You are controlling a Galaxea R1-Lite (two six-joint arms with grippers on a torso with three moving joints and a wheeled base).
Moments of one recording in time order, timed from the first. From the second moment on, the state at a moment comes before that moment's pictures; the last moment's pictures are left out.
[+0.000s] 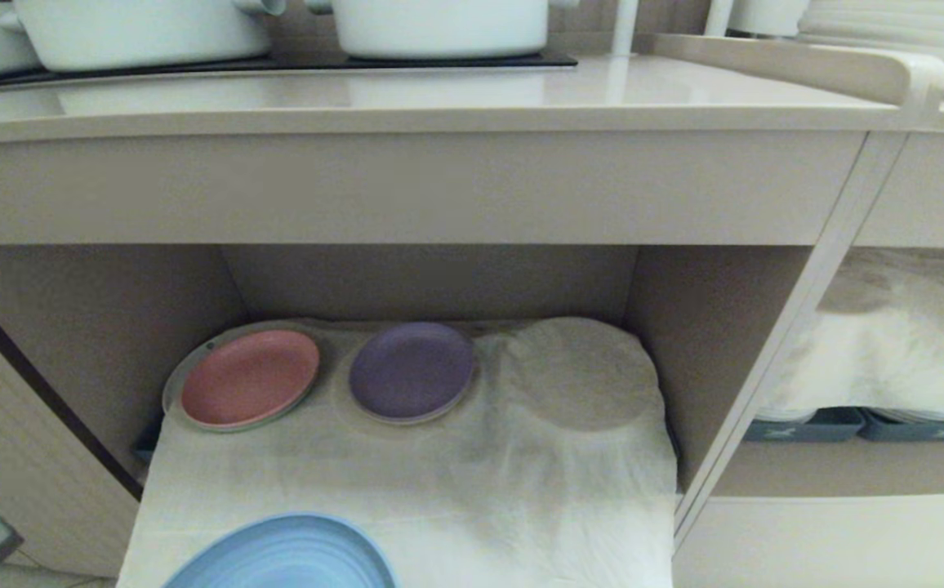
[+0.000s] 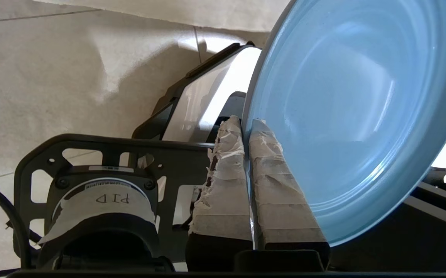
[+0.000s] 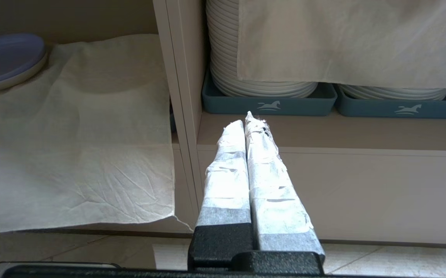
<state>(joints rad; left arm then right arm) -0.20 0.89 -0.49 0.61 -0.18 -0.52 0.00 0.00 0.00 0.00 0.00 0.01</state>
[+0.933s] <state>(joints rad) -0.20 0.92 -0.49 0.60 -0.18 -0.52 0.00 0.00 0.00 0.00 0.00 0.01</state>
